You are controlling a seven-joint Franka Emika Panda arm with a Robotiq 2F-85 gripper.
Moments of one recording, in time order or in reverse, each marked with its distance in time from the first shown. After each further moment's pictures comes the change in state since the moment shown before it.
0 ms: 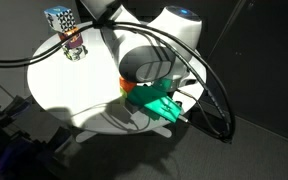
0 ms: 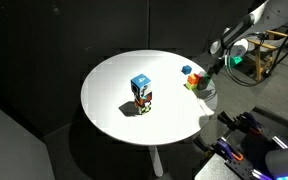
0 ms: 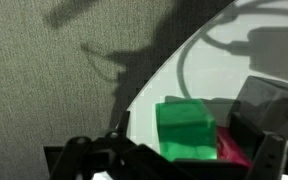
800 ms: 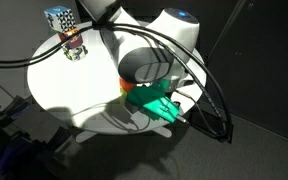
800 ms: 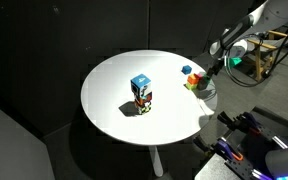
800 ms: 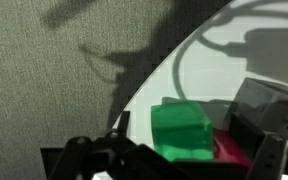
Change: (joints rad) arm 0.000 0.008 0.005 -0.001 0.000 0.000 -0.001
